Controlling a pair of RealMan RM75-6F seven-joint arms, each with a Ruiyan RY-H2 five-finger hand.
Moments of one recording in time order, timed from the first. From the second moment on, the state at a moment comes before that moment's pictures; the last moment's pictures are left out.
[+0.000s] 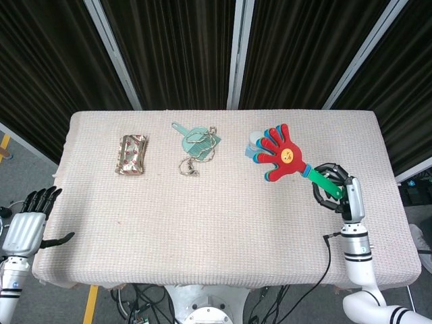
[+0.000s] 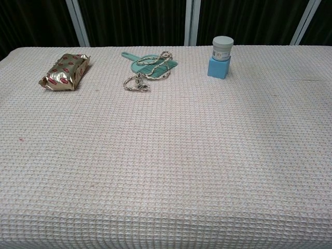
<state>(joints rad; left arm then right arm) -0.15 -1.18 -0.04 -1.52 1.46 1.38 -0.02 0.35 -1.46 0.26 -1.44 -1.48 1.44 0.86</state>
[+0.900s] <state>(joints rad) -0.15 -1.19 -0.03 -1.50 1.45 1.38 -0.05 0.46 -1.33 0.16 -1.53 -1.46 1.14 0.44</state>
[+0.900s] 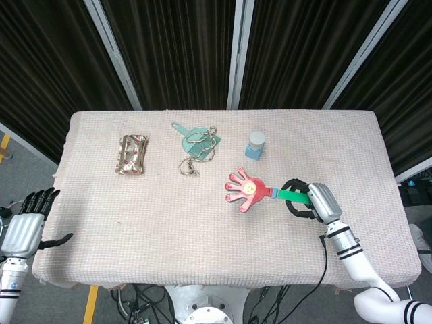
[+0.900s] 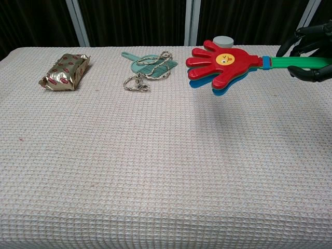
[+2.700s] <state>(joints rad) -0.15 -1.20 -0.02 -1.49 1.46 1.36 -0.05 0.44 -1.29 0.21 -1.59 -1.41 1.11 1.00</state>
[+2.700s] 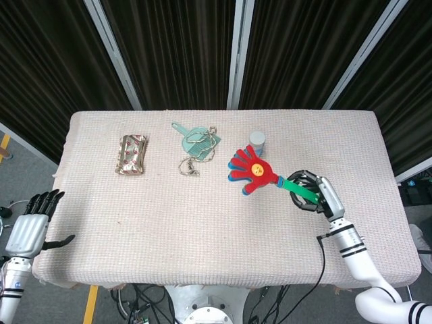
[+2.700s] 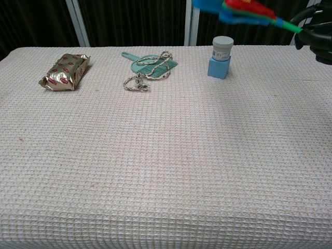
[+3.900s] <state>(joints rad) -0.15 -1.20 -0.03 -1.50 1.46 1.37 -0.03 0.47 -1.32 0.13 -1.45 -1.48 1.07 0.22</state>
